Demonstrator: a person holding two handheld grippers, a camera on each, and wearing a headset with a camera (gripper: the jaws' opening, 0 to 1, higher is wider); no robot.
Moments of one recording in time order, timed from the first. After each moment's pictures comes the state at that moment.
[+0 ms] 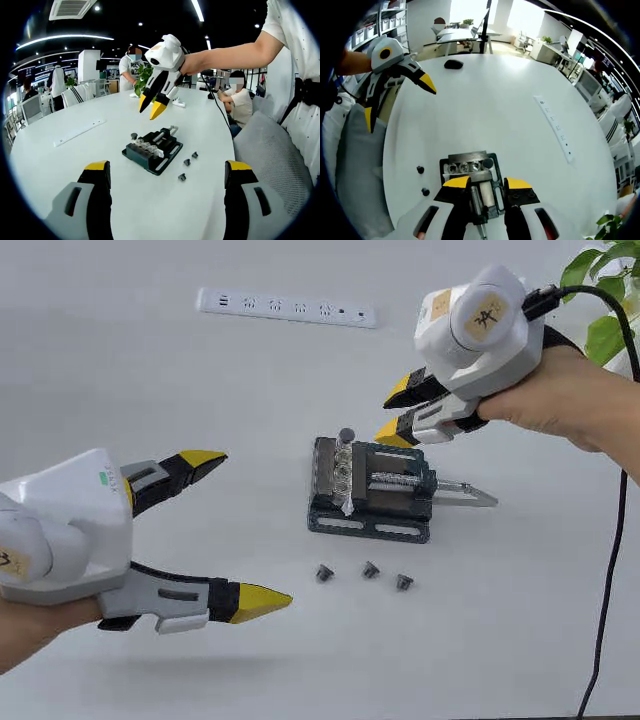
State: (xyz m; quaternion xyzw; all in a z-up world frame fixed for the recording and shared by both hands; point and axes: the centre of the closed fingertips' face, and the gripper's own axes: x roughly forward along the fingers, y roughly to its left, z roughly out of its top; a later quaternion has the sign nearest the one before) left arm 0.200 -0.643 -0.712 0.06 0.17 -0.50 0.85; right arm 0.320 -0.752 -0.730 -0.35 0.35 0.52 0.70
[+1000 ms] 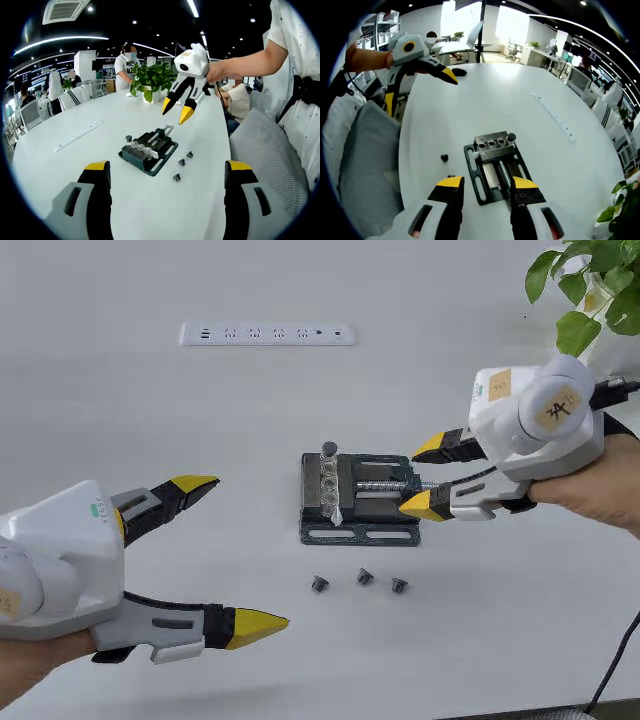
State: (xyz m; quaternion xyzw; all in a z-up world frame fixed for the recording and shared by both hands) left arm 0.187 -0.651 -0.701 0.08 0.17 -0.51 0.84; right arm 0.242 -0.798 -0.737 -0.29 0.34 0.51 0.74
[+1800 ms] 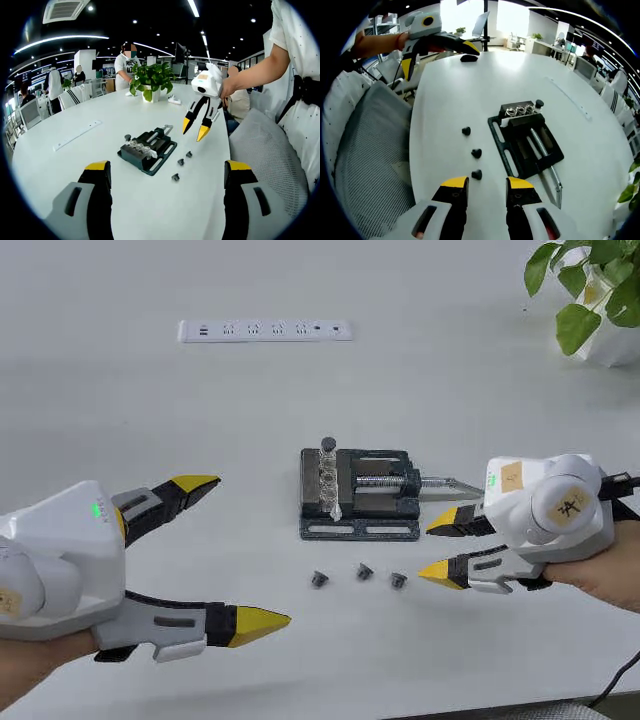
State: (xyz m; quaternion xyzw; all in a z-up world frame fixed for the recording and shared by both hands) left arm 0.185 -0.652 -0.702 0.08 0.17 -0.51 0.84; right arm 0.185 -0.816 -0.794 -0.28 0.38 0.52 0.72
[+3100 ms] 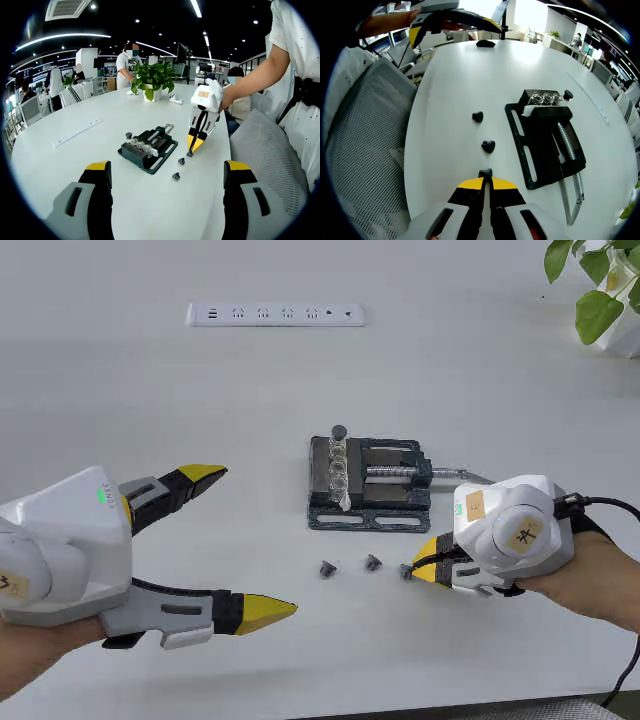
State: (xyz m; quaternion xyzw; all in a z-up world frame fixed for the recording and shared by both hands) left arm 0.188 -0.649 -0.708 0.07 0.18 -0.50 0.84; right arm 0.178 -0.803 -0.837 -0.32 0.39 0.55 0.67
